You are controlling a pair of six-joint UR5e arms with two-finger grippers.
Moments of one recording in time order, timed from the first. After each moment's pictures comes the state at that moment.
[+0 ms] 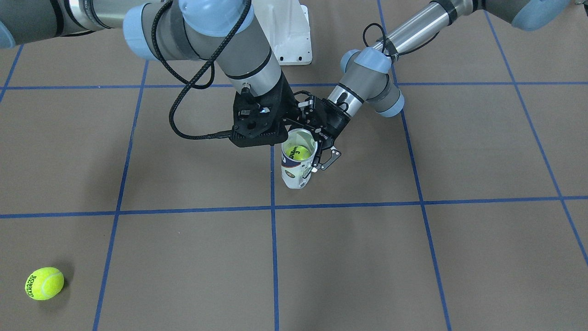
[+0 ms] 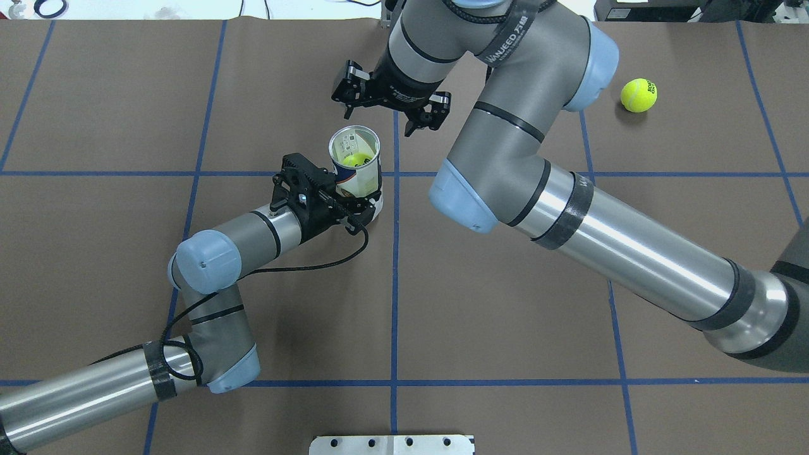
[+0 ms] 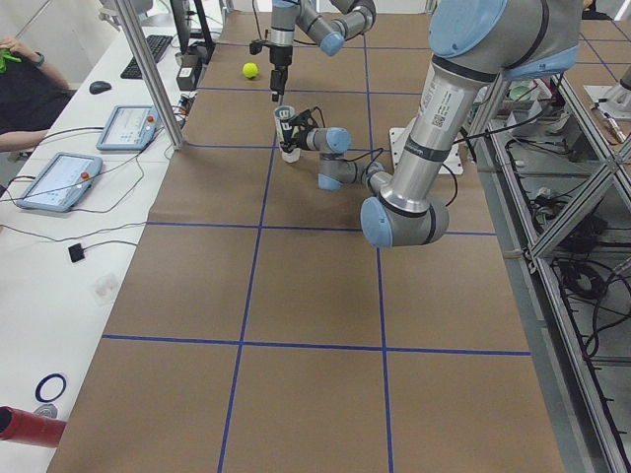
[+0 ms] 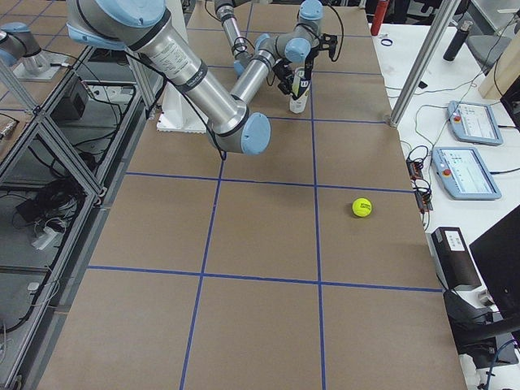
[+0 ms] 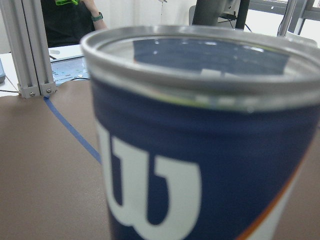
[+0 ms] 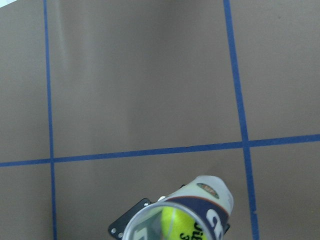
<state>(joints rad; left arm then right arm) -0.45 -2.14 -1.32 -2.91 -1.34 -0.59 0.75 -0.67 1.54 -1.43 2.08 1.28</state>
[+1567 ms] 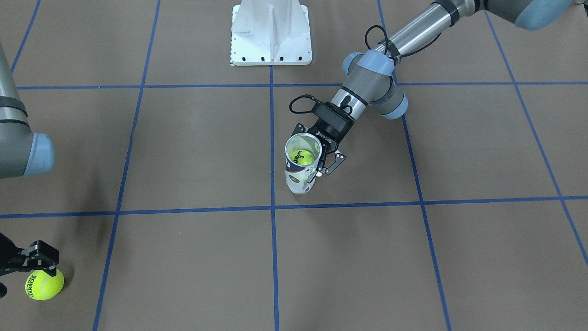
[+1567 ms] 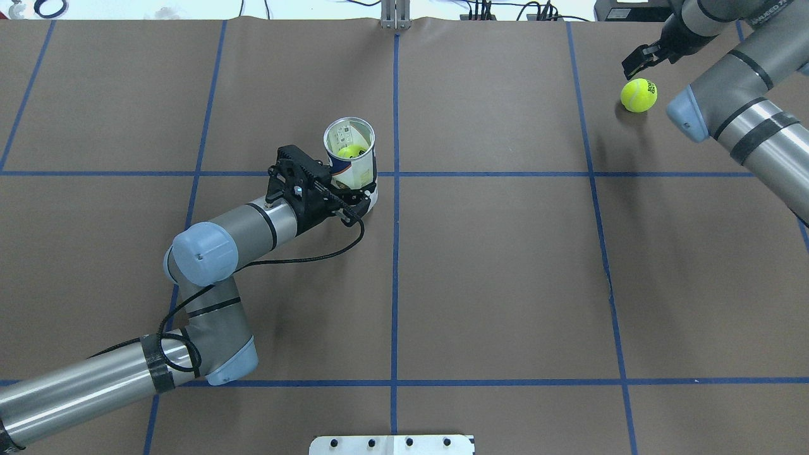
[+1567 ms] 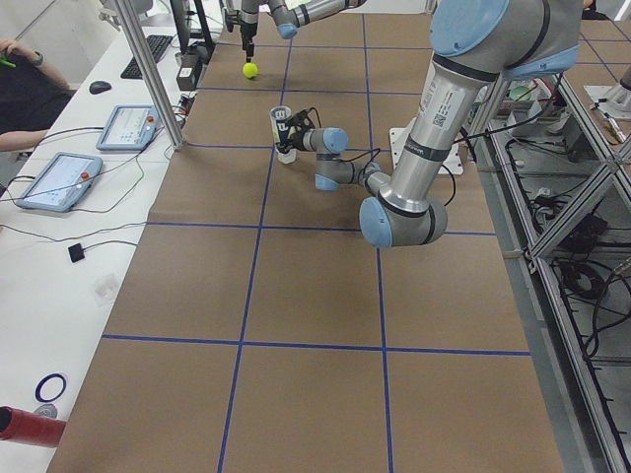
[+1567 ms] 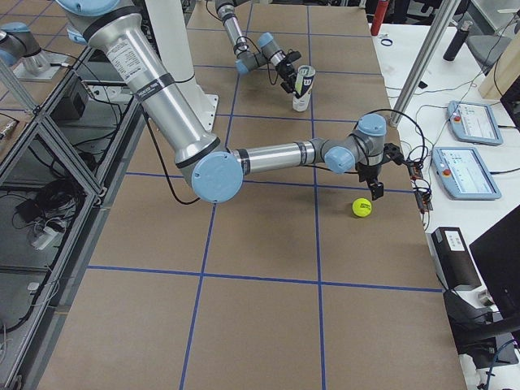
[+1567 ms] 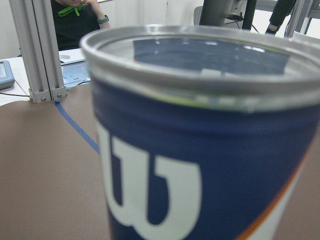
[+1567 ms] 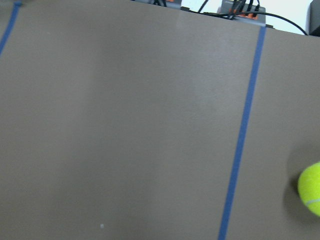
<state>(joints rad) -0.47 -2.14 -1.31 -2.90 -1.34 -0.59 1.15 -0.96 1.07 -1.08 2.07 0.33</state>
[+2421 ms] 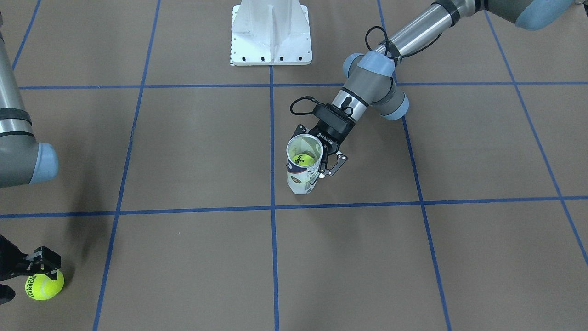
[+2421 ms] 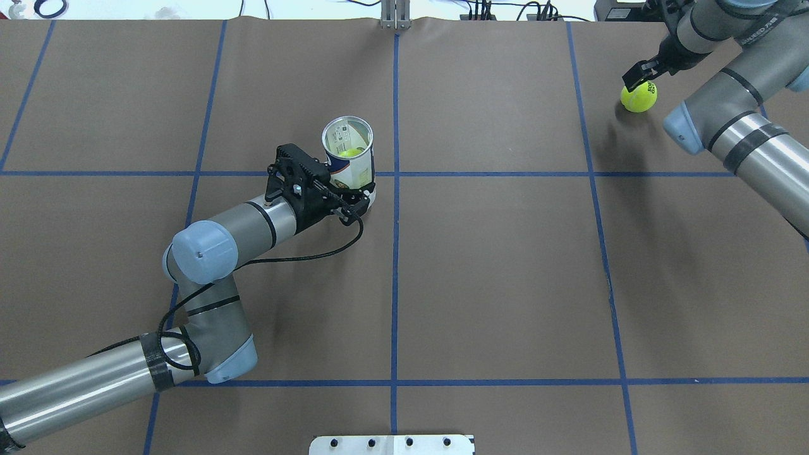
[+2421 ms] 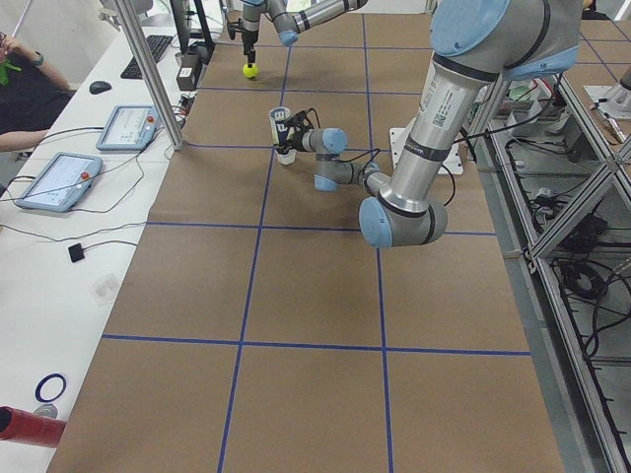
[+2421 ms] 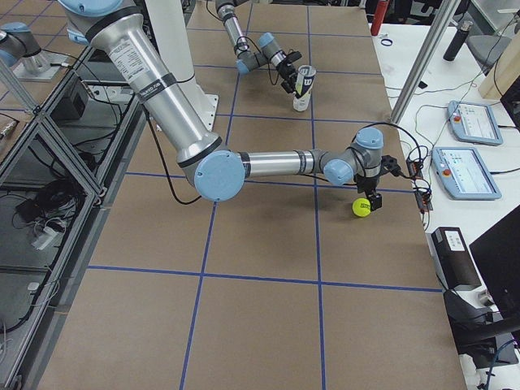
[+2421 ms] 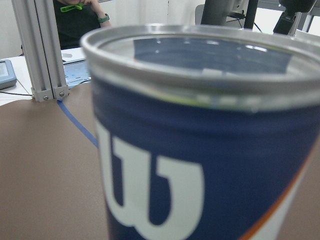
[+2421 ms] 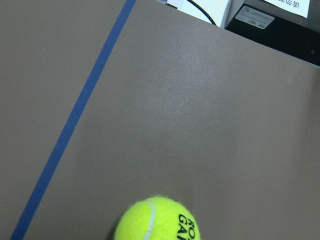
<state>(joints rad) -0.47 -2.14 -1.31 -2.90 -1.34 -0.59 1.12 -0.96 0.99 -1.03 2.04 0.34</state>
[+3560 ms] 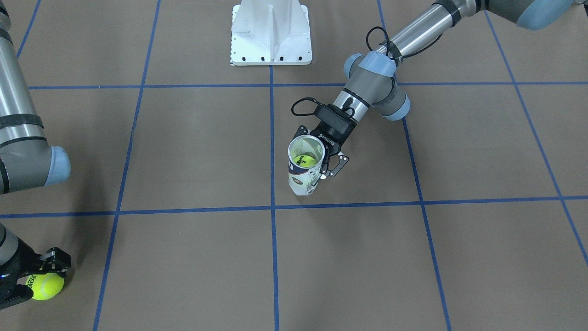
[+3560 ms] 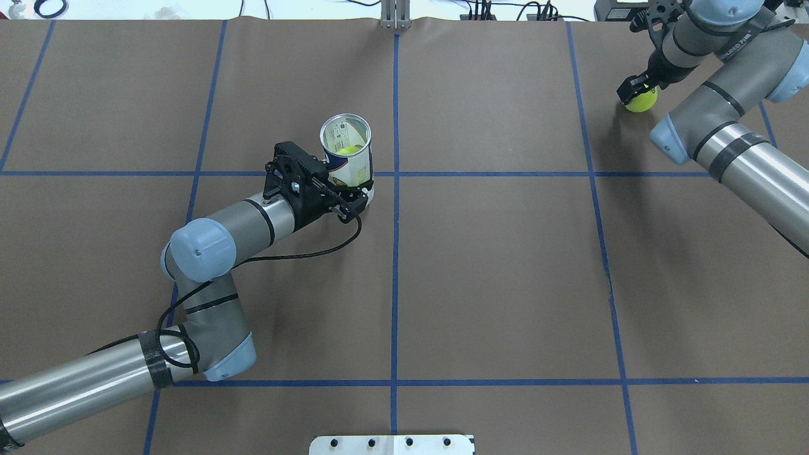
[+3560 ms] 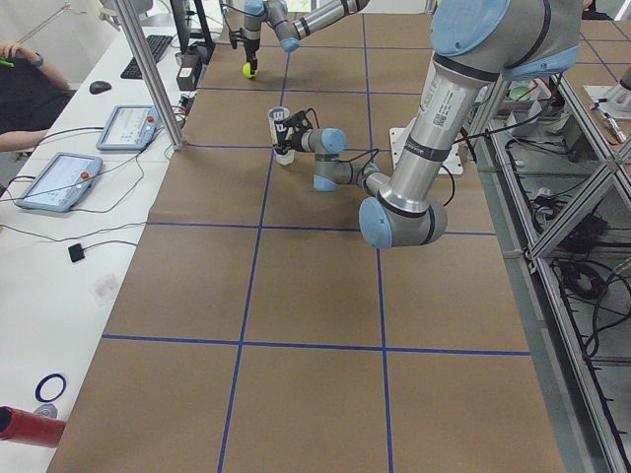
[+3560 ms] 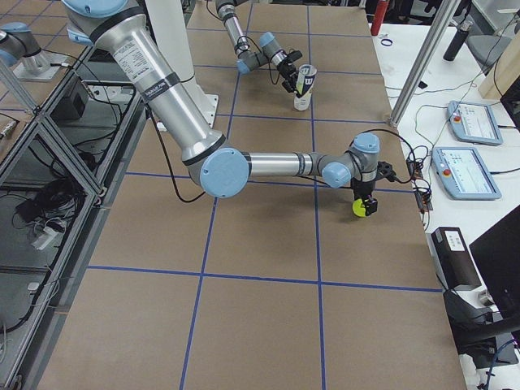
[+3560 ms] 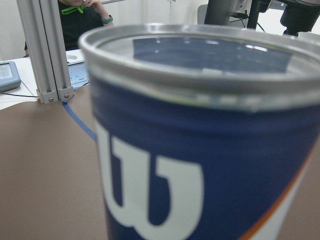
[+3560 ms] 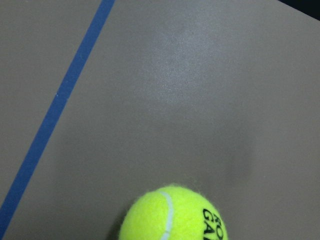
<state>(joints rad) -0.48 -2.14 -1.31 -2.90 -1.34 -0.59 1.09 -0.93 0.93 -1.03 1.99 0.34</state>
